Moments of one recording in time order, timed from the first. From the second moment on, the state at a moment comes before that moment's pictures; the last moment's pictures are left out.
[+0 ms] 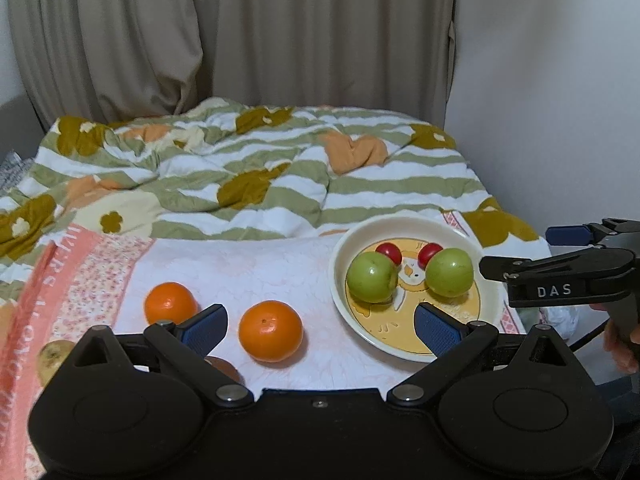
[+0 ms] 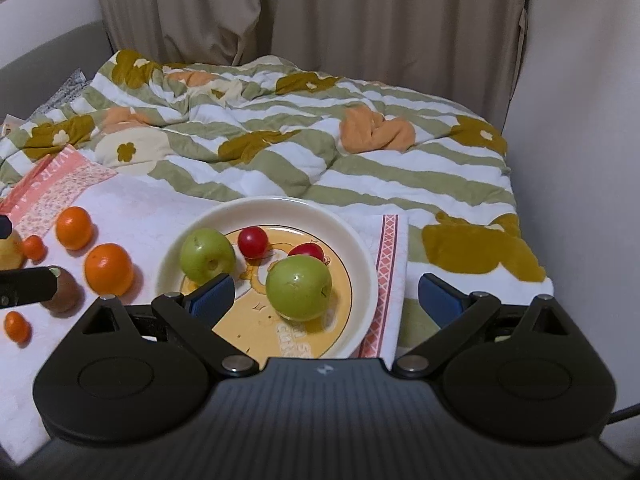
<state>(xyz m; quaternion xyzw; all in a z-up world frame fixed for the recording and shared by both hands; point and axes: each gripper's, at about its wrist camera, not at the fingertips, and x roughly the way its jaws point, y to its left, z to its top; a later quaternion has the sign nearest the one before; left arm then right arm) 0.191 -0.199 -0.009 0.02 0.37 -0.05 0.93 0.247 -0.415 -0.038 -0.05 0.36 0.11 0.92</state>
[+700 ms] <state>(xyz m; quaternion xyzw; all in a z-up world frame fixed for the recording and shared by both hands) 0.085 -0.110 0.036 0.02 0.31 0.03 0.95 0.153 -0.382 0.023 -0.01 0.35 0.11 0.93</state>
